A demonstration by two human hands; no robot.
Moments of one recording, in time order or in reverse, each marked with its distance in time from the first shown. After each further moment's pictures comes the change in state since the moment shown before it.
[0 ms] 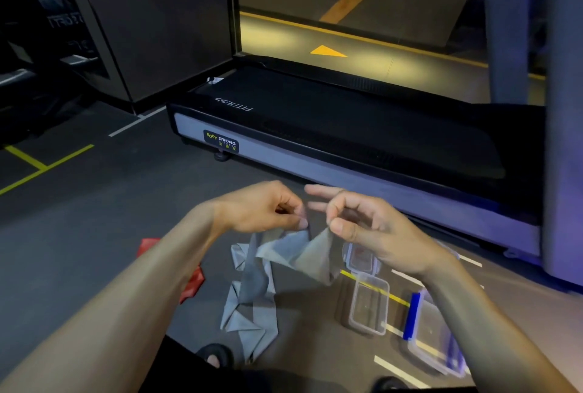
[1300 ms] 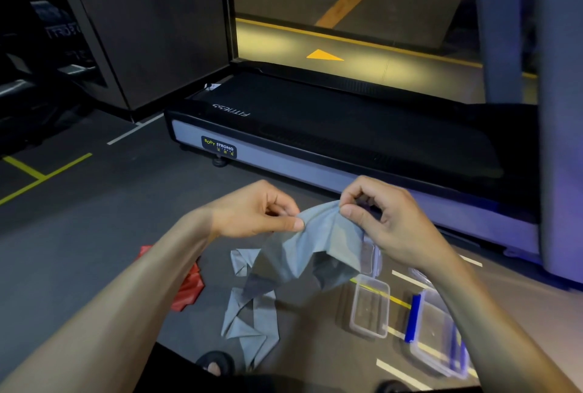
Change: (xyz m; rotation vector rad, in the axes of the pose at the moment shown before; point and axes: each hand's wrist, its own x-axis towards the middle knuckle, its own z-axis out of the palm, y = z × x) left_hand -0.010 -0.004 0.002 -0.257 0.075 0.017; right_hand -0.001 -0.003 -0.018 -0.515 0.304 -0.180
